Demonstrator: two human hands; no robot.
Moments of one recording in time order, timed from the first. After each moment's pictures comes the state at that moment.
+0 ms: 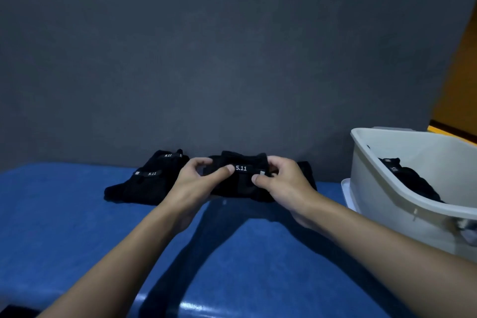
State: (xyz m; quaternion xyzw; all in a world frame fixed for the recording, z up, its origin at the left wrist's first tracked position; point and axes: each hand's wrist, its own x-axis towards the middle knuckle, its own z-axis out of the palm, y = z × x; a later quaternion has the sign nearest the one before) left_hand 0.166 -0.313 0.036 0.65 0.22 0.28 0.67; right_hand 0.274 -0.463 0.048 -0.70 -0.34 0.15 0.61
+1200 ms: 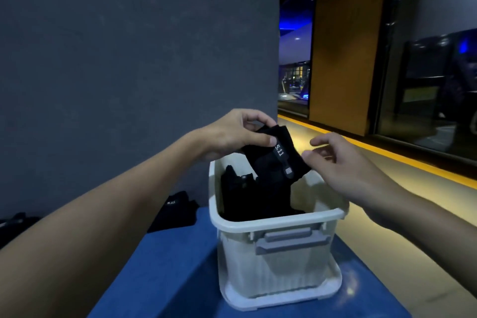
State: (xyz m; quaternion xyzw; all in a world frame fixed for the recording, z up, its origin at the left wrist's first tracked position) left_hand 0.371 -0.532 0.177 0.82 -0.18 0.03 0.54; right_hand 0.330 -0.751 0.138 -0.83 -0.16 -0.09 0.53
